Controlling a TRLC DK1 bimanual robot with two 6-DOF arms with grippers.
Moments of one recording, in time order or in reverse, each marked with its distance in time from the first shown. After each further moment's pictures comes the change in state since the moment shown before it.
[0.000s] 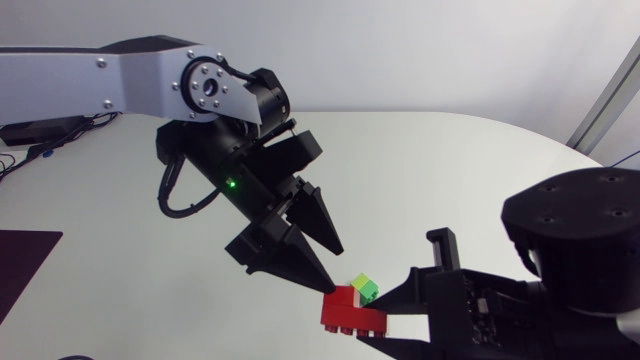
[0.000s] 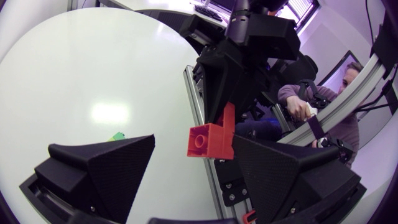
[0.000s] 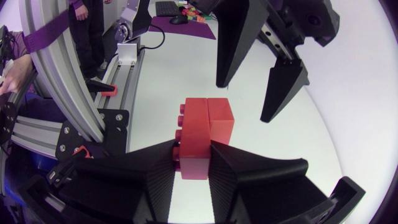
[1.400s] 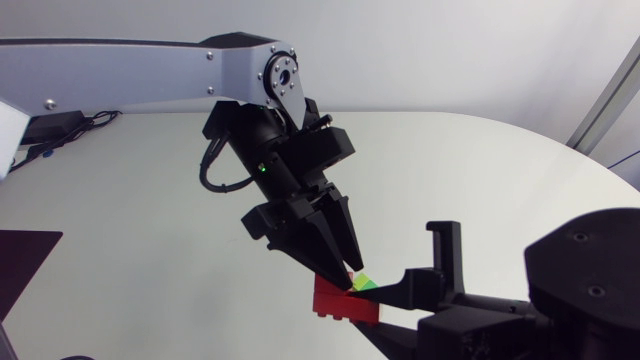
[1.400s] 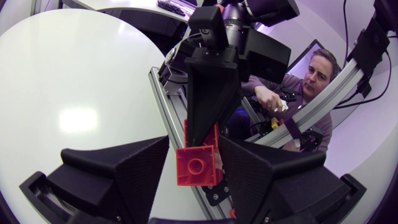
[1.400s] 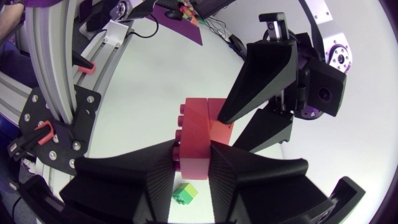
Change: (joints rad) left arm -0.040 0.264 0.309 -0.457 0.082 0.370; right arm 0.198 -0.030 -0.030 0.109 0.343 -0.196
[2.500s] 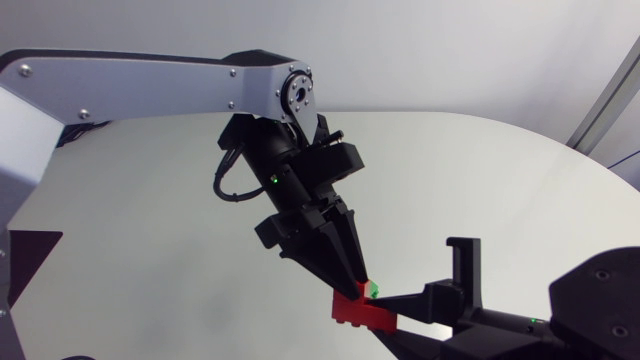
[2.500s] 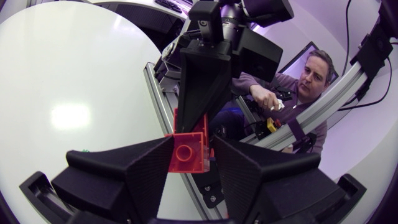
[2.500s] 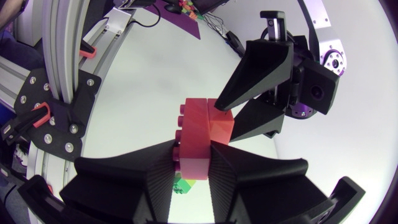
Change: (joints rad) left arm -0.031 0.049 0.000 -0.010 0.011 0.003; right arm 0.019 -0.103 -0.085 -0.003 0.063 -0.026
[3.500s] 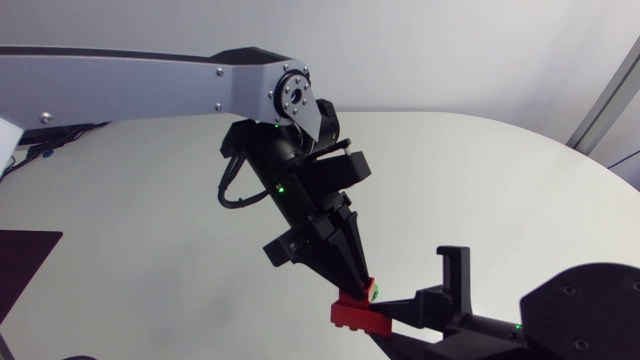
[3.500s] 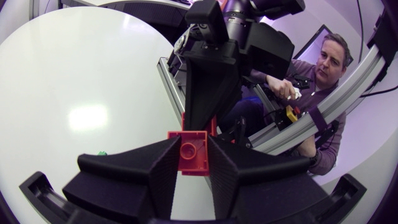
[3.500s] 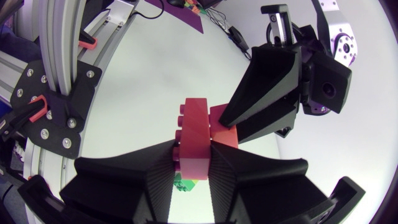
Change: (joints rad) left arm -0.029 -0.073 -0.068 0.225 -0.093 -0.118; right arm 0.011 0.029 -0.035 0.035 0.025 0.005
